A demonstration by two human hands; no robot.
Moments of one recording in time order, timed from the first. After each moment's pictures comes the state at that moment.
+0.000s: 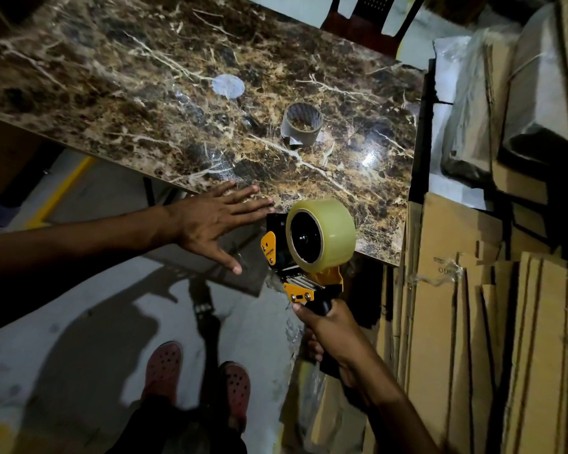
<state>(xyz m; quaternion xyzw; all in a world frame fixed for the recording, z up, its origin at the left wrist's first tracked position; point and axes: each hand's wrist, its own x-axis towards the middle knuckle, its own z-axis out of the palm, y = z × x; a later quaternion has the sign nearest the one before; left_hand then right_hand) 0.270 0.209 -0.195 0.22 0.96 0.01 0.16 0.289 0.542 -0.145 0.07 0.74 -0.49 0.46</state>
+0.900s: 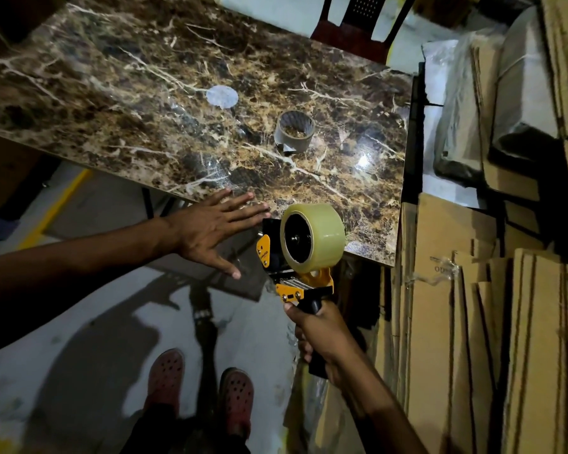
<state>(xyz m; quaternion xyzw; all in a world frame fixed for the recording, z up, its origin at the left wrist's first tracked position) 0.273 0.214 -0.191 0.20 0.96 0.01 0.17 0.294 0.526 -0.147 0.11 0.74 -0.48 0.45</state>
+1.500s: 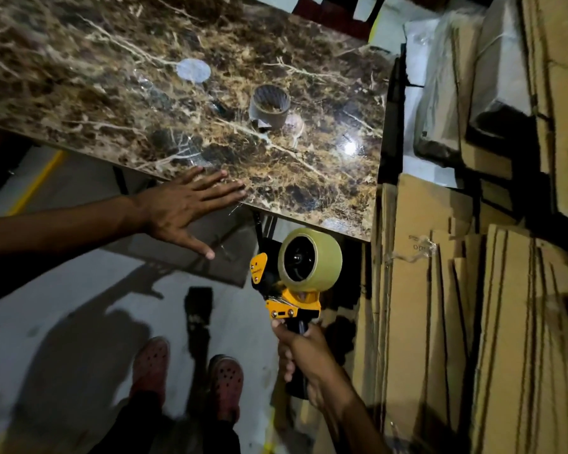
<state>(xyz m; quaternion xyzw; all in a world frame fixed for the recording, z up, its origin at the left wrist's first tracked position) 0.276 0.216 -0.195 0.20 0.97 0.02 0.15 0.344 0.582 -0.179 0.18 0.68 -0.54 0.46</state>
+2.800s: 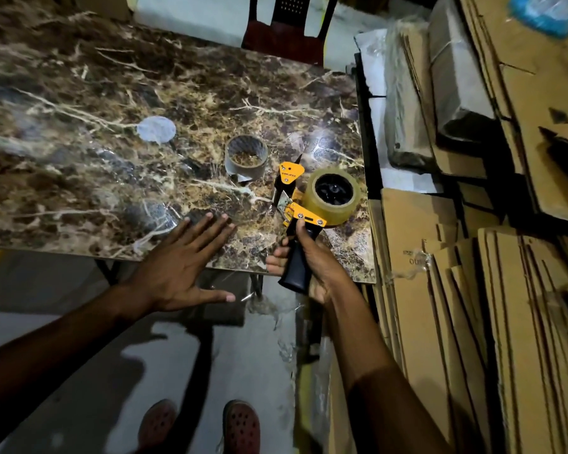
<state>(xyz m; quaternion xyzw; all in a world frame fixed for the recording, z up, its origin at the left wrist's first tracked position) 0.239 0.213 -0.209 0.12 0.98 0.10 0.07 0.146 0.463 -0.156 0.20 0.51 -0.75 0.37</state>
